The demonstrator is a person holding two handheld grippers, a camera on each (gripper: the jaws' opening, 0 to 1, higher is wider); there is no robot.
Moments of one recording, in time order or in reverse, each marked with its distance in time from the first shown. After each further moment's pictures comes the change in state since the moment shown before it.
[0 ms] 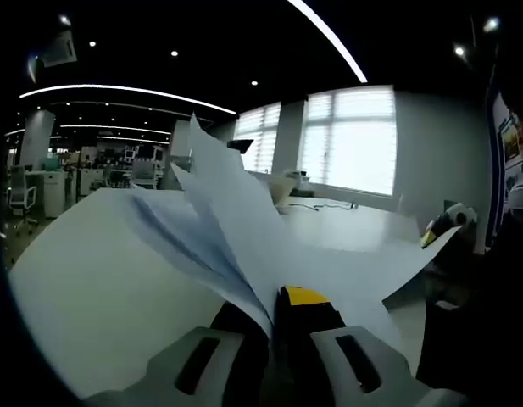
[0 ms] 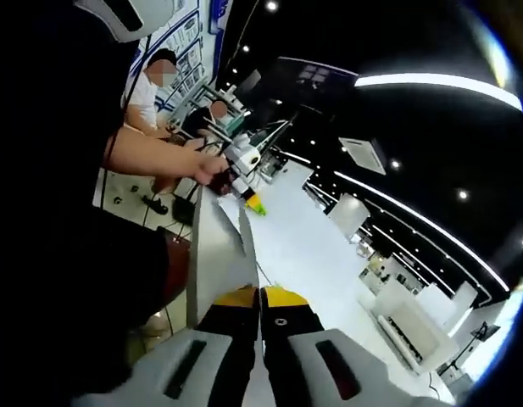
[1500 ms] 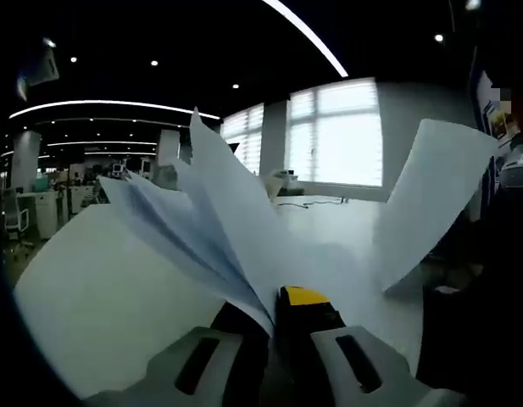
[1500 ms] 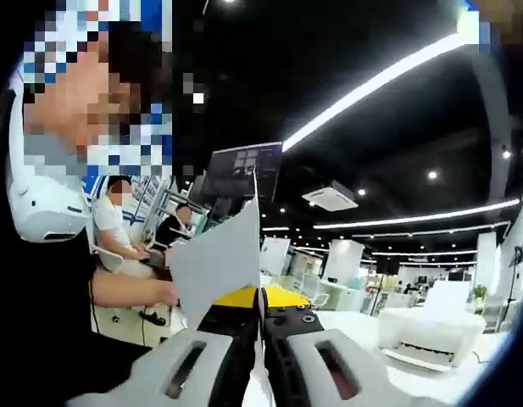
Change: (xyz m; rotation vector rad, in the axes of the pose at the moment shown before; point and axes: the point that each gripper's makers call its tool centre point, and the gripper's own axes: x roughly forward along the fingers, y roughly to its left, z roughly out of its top) left arm 0.001 -0.013 0.000 0.088 -0.006 -0.052; right arm -0.058 -0.127 0.087 0.383 -0.438 -0.057
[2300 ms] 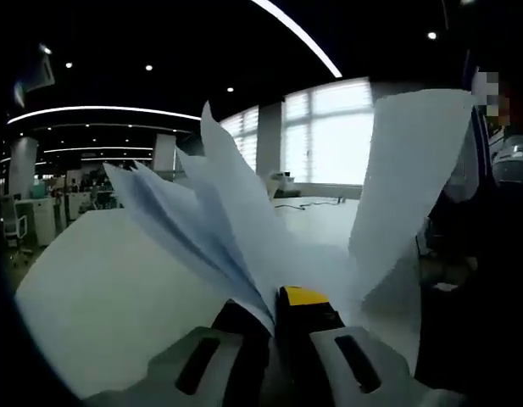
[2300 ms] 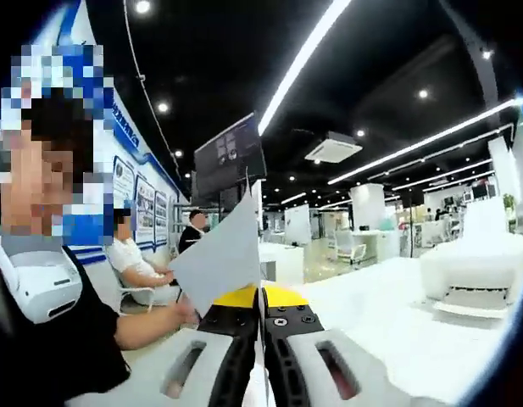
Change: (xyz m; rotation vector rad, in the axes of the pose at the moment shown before) left arm -0.001 -0.002 0.002 0.028 -0.013 -0.017; right arm 0.073 -0.045 -0.030 0.392 0.131 0.079
